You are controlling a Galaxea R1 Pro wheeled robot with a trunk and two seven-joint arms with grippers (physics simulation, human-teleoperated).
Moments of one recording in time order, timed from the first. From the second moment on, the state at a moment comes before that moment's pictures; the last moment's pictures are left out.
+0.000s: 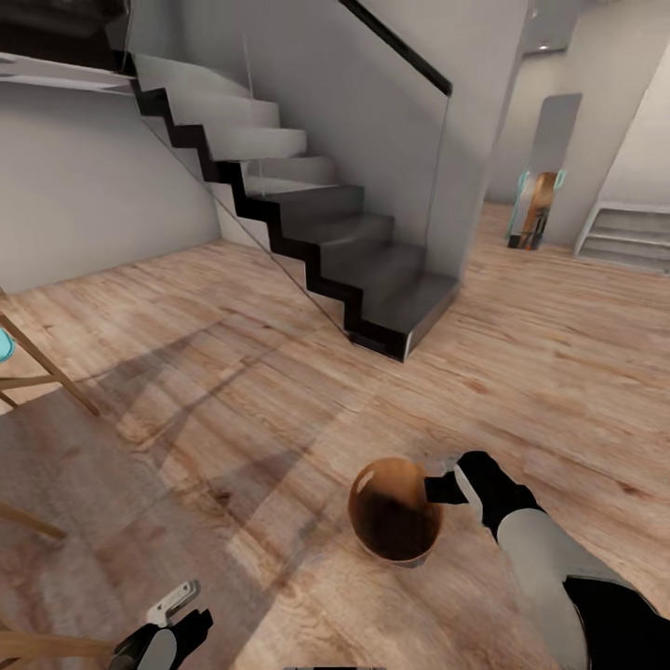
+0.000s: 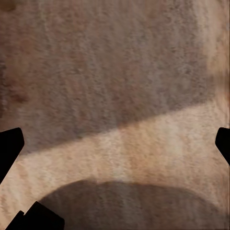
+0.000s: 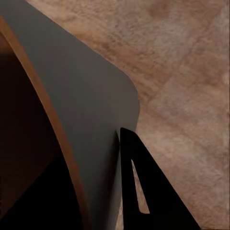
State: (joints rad) left arm -0.14 0.02 0.03 -1.08 0.72 0.50 0.56; right arm -0.89 -0.02 -0.10 -0.42 0.12 0.74 0.14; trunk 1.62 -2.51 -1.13
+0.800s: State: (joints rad) left arm -0.31 -0.09 -0.21 -1.16 0.73 0.54 0.65; right arm -0.46 -0.45 -0.16 -0.95 0.19 0.74 0.55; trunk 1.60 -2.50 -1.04
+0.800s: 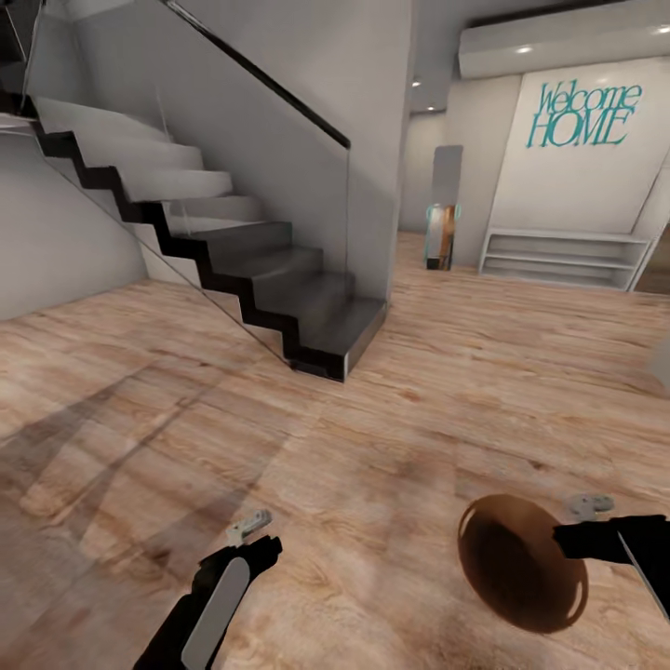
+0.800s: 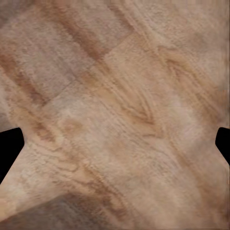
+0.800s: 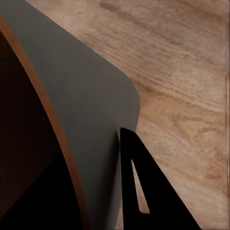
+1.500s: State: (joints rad) left arm -0.29 -0.09 -0.26 -1.09 0.73 0.48 0.64; right arm -0.39 -0.55 -0.24 -0.90 0.20 0.73 0.71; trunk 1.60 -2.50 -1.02
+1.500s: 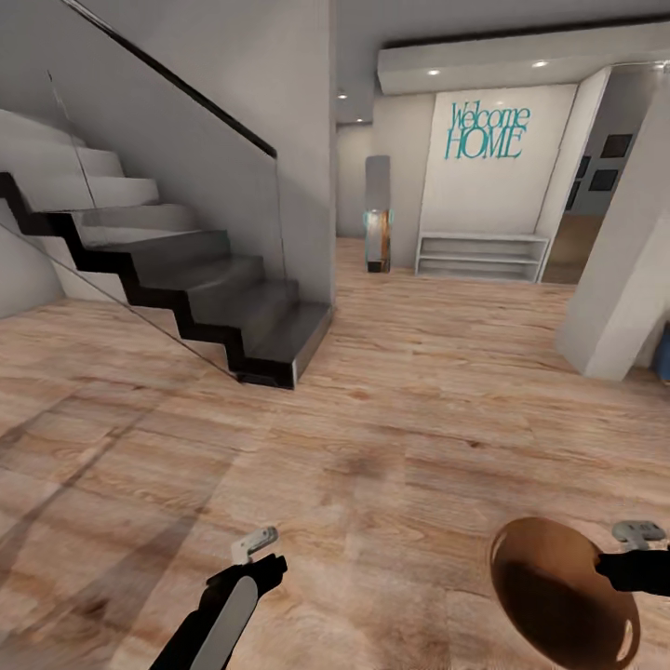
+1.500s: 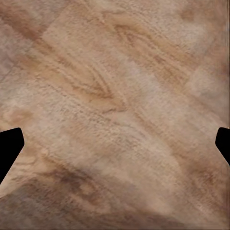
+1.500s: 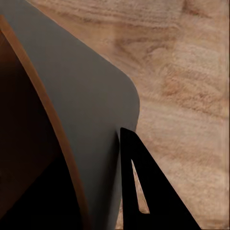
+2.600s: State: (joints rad) left arm -0.27 -0.08 -0.33 -1.07 0.72 0.47 0.64; right arm -0.39 -0.55 -0.24 -0.87 0.19 0.57 0.69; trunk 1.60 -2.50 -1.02
